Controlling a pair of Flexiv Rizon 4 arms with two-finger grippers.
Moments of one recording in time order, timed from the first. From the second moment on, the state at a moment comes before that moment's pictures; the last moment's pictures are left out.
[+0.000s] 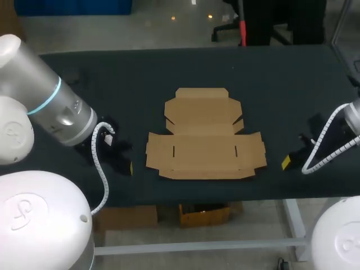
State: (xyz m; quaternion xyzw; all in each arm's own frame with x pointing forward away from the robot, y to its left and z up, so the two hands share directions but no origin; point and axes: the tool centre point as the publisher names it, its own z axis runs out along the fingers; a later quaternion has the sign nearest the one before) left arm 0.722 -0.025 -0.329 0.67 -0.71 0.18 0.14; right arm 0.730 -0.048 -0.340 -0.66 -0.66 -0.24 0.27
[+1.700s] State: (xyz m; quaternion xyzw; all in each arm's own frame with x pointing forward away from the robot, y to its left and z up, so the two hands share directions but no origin) left arm 0.730 -0.044 -0.362 0.68 -0.68 0.18 0.17; right arm 0.735 -0.031 -0.373 -0.70 -0.61 -0.23 0.30
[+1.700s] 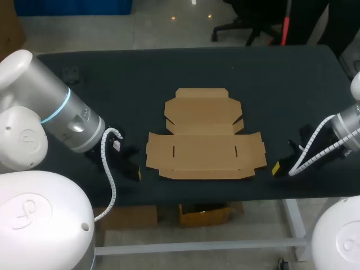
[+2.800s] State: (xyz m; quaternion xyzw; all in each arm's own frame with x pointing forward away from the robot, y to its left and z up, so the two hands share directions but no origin) left arm 0.757 -0.066 -0.395 0.67 -0.69 0.19 0.20; right arm 0.747 -0.010 -0.402 -0.70 -0.63 -0.21 0.27
